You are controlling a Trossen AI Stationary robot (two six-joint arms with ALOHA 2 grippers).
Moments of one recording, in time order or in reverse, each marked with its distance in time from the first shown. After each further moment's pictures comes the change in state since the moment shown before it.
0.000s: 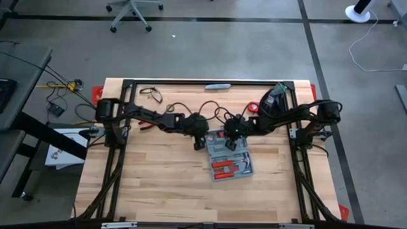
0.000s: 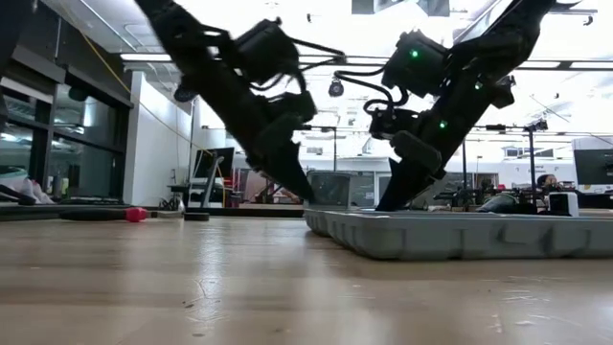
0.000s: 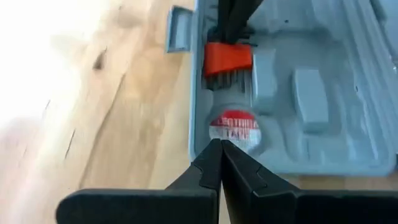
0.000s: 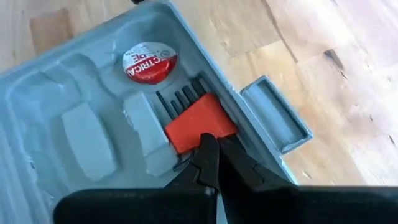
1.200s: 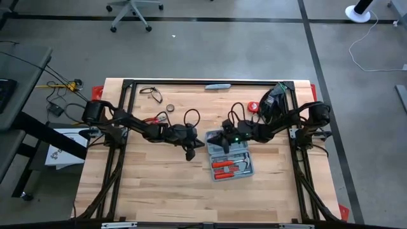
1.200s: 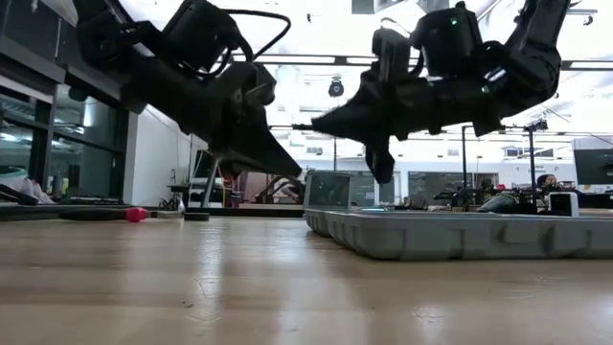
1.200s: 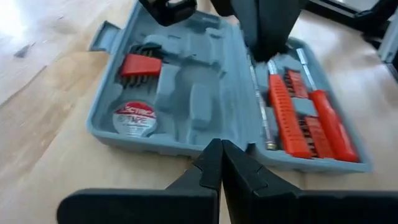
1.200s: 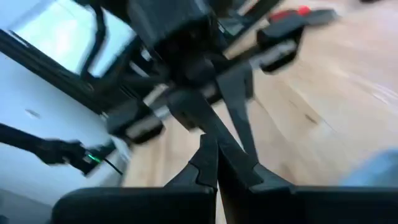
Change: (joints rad) left arm -0.117 -0.130 -0.325 0.488 0.067 -0.263; right arm 0.071 0.130 -0.129 1.003 -0.259 0.491
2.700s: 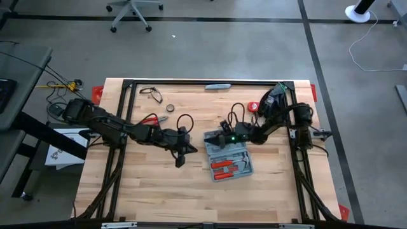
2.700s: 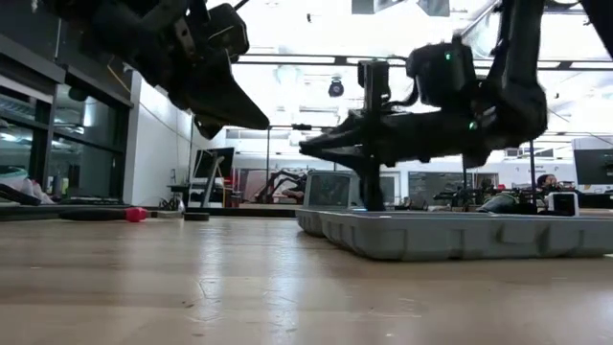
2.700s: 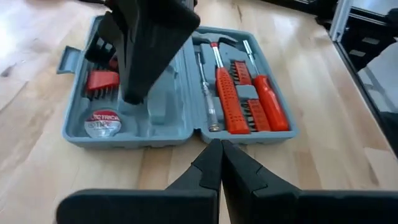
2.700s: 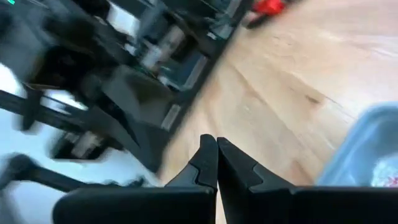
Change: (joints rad) left arm -0.126 -0.244 0.000 -0.267 -0.052 0.035; right arm -0.029 0.233 0.007 0.255 0.005 0.304
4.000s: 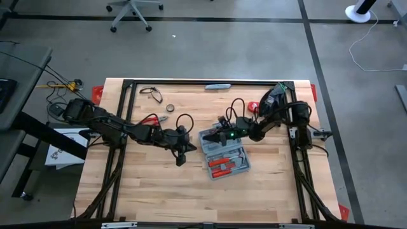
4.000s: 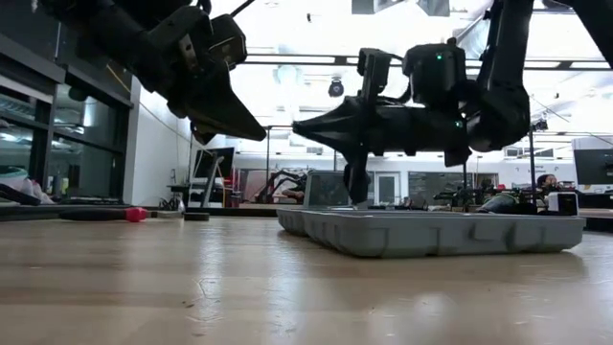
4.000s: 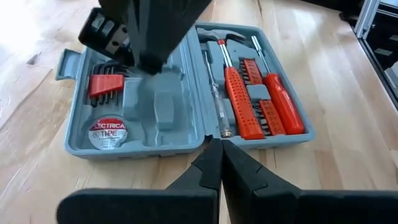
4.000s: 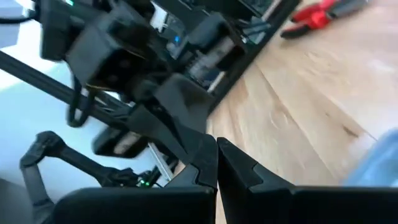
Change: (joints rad) left arm 0.006 0.003 -0.013 -0.012 -0.049 -0.018; right arm -0.052 -0.005 0.046 0.099 -0.157 -0.071
